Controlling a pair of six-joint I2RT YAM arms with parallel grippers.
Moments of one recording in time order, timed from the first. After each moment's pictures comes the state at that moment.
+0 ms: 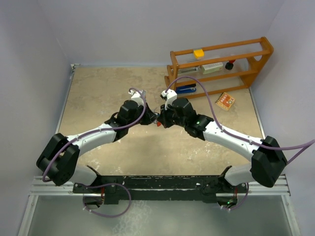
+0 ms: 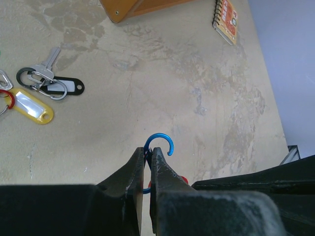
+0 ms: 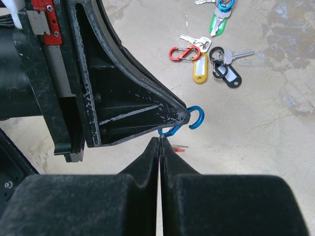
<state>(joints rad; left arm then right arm) -0.64 1.41 0.74 0.25 0.10 -0.67 0.80 1.38 0.96 -0.09 -0.01 0.28</state>
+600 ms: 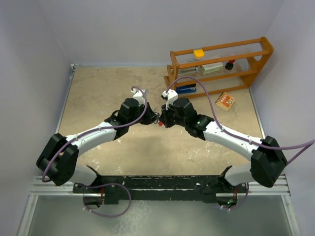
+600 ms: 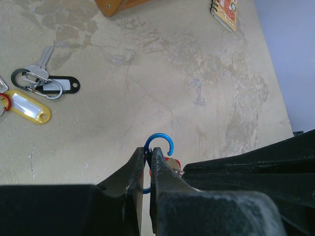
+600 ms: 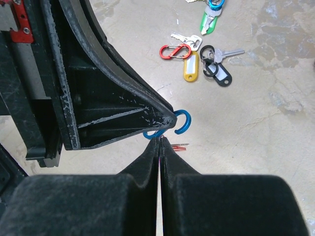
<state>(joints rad) -0.64 1.41 0.79 0.18 0.15 -0.61 0.78 1.38 0.94 -0.08 -0.01 0.25</state>
